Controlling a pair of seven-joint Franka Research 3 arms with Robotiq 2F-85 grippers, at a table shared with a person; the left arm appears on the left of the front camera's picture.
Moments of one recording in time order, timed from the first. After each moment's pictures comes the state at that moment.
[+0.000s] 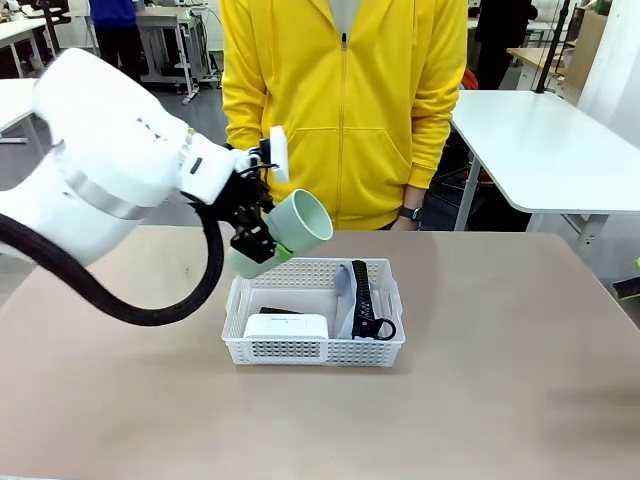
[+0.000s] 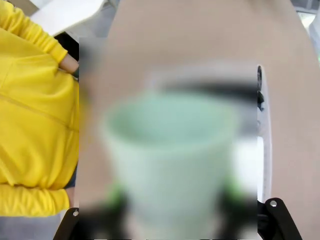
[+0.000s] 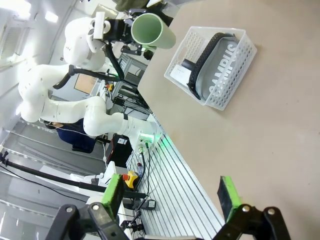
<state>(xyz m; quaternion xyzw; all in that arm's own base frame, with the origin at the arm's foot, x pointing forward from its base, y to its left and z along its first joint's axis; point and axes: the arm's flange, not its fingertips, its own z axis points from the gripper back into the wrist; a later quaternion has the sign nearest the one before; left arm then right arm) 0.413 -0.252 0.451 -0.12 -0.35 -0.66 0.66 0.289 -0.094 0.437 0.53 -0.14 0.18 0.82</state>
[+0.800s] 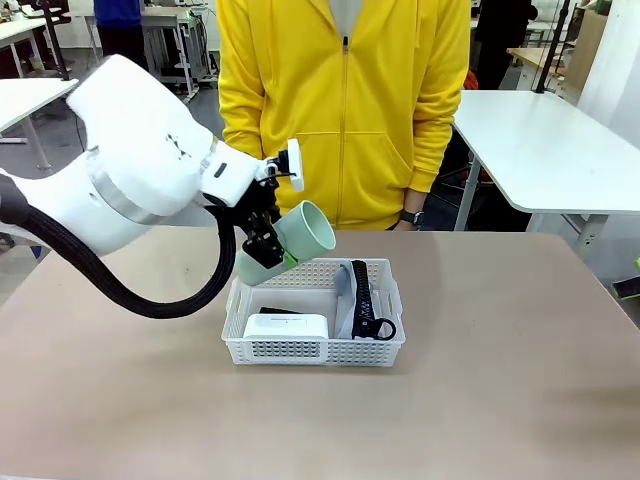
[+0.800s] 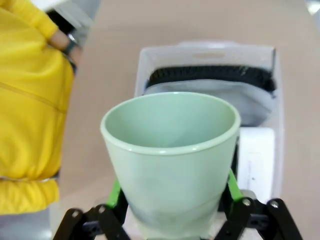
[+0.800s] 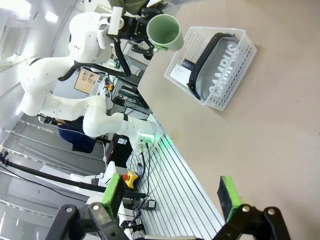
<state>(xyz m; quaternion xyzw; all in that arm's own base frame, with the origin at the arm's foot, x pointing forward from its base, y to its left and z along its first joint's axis) 0.431 -0.268 0.426 -0.10 -0.28 -0.66 0.69 0.289 -0.094 0.437 0.53 -0.14 0.18 0.82</state>
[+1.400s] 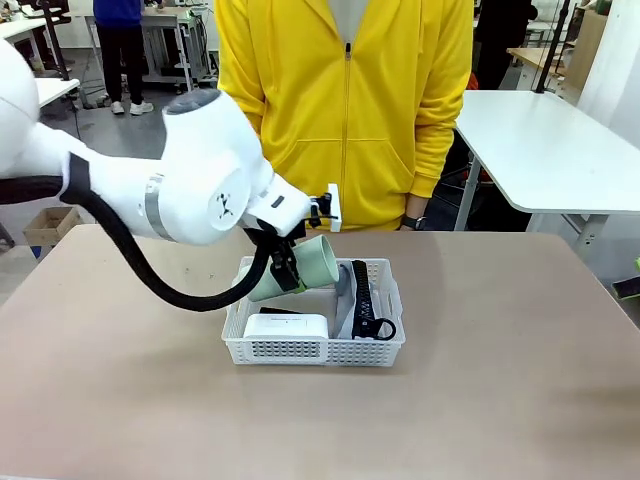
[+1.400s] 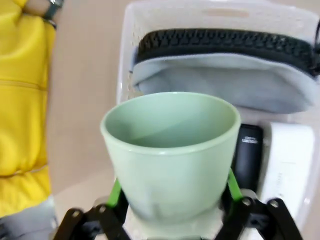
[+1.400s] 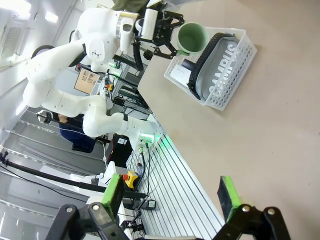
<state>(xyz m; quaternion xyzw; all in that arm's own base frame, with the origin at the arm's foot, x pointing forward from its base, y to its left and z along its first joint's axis) 0.449 -0.317 0.380 -0.01 -0.20 -0.67 0.71 0.289 -0.094 0.437 0.53 -0.14 0.18 0.82</state>
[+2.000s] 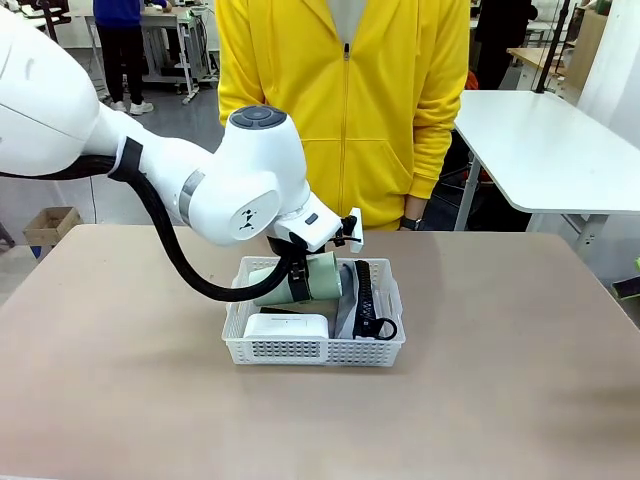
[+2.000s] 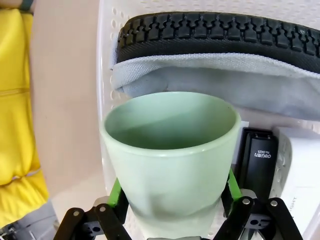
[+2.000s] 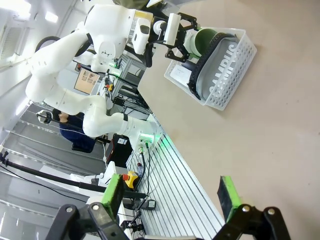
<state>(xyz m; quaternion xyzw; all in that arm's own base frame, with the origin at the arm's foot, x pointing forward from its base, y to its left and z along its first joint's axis) 0.461 -0.351 0.358 0.03 -0.14 -0.69 0.71 0.289 -0.094 0.437 0.53 -0.14 0.18 0.82</state>
